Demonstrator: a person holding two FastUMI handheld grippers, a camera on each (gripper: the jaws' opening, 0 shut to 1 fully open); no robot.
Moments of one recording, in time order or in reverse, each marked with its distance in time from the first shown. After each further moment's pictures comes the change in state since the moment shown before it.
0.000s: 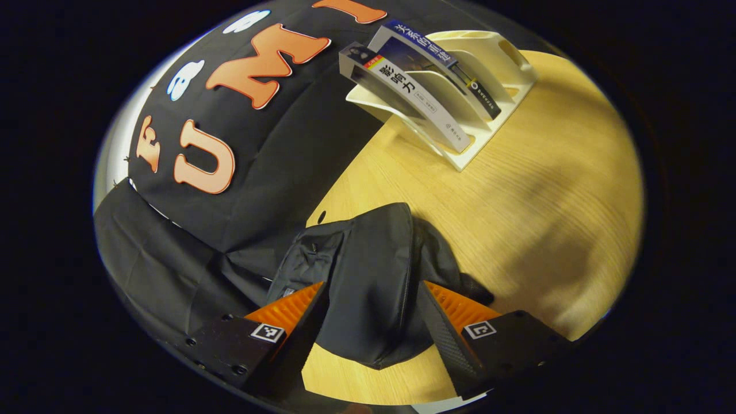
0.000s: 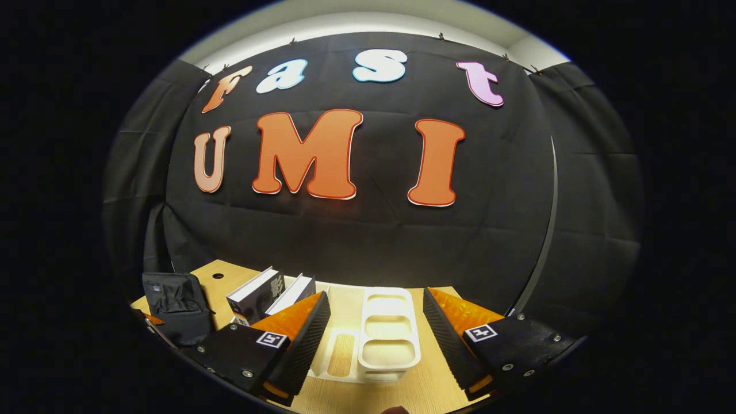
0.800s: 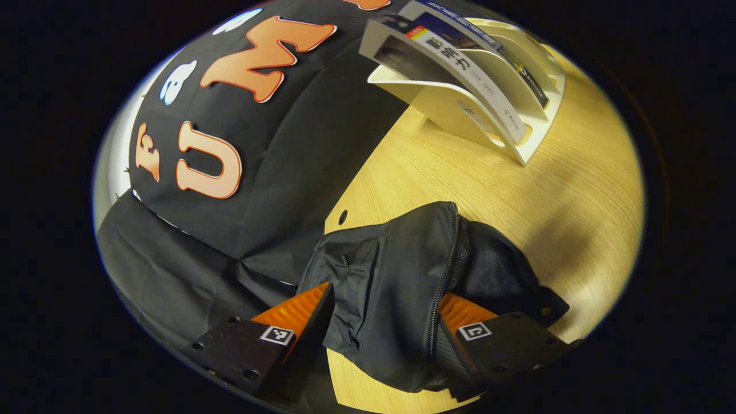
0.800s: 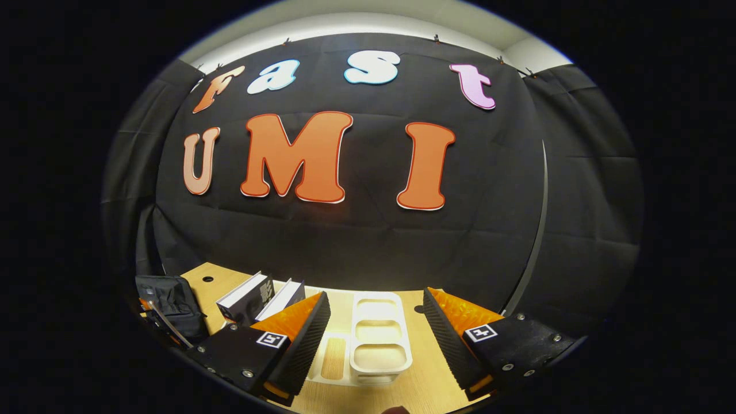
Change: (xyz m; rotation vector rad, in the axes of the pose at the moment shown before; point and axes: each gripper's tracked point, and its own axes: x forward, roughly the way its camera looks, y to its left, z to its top) left arm 0.061 0.059 0.024 0.018 0.025 0.019; right arm 0.002 -0.009 0.013 -0.008 -0.011 -0.077
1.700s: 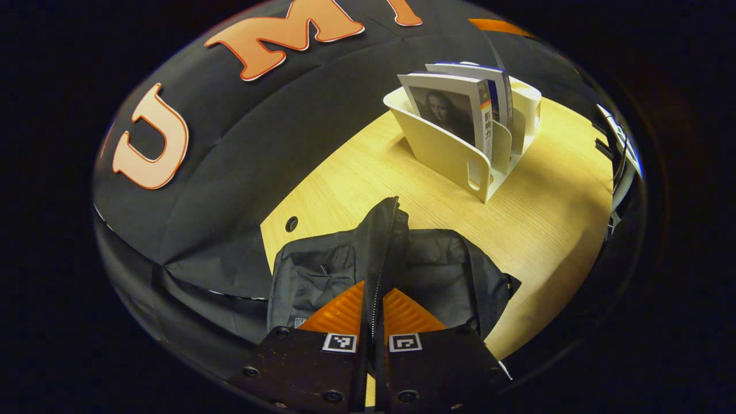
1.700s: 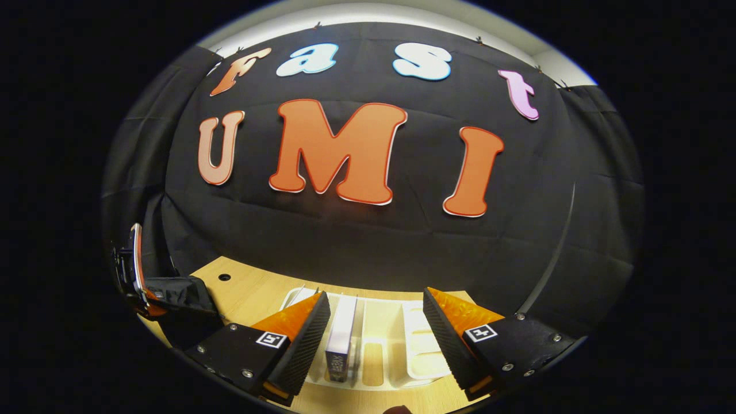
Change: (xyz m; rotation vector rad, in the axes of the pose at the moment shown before) left arm -0.012 0.092 0.022 -0.074 -0.035 -0.530; right arm 0.026 0.135 0.031 -0.083 0.101 0.089
